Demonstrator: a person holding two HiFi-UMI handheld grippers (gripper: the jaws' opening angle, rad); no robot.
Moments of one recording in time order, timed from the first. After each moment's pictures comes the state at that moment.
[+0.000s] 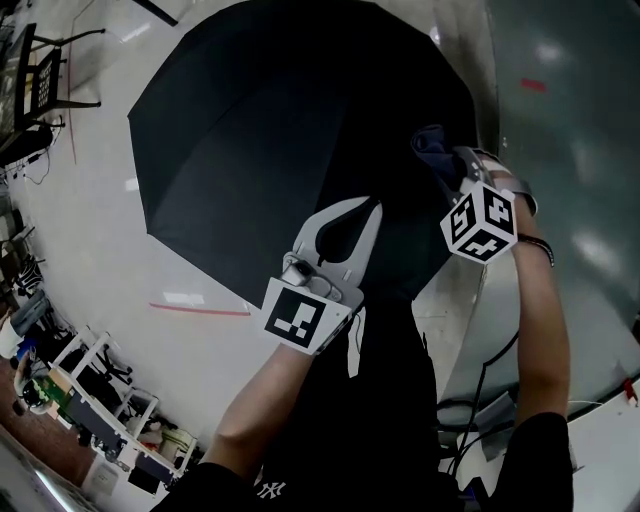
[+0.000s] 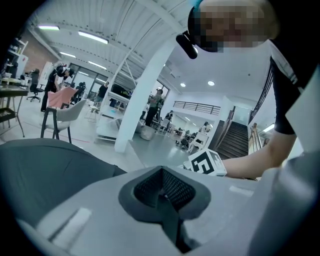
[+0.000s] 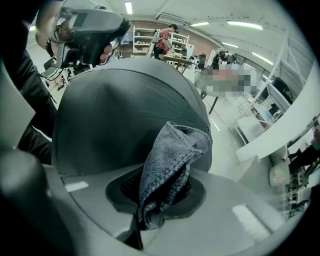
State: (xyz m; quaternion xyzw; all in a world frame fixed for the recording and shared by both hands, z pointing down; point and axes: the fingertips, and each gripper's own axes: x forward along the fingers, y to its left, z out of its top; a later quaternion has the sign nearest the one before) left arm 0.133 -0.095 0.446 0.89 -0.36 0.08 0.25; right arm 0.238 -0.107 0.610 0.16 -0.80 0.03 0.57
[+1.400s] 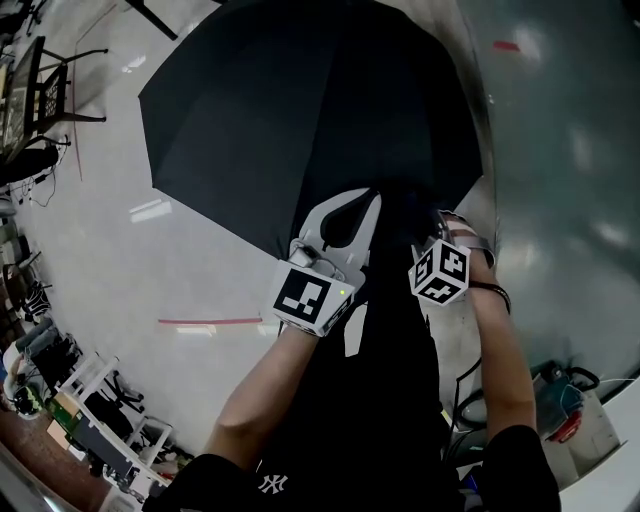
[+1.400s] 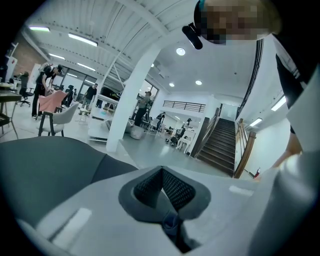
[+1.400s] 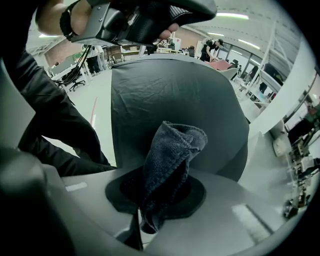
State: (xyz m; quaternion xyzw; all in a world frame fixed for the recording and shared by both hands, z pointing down) left arm 0.110 0.059 0.433 0.92 -0.31 0.09 0.22; right arm 0.170 0.164 0.631 0.22 -0.79 0.10 0.57
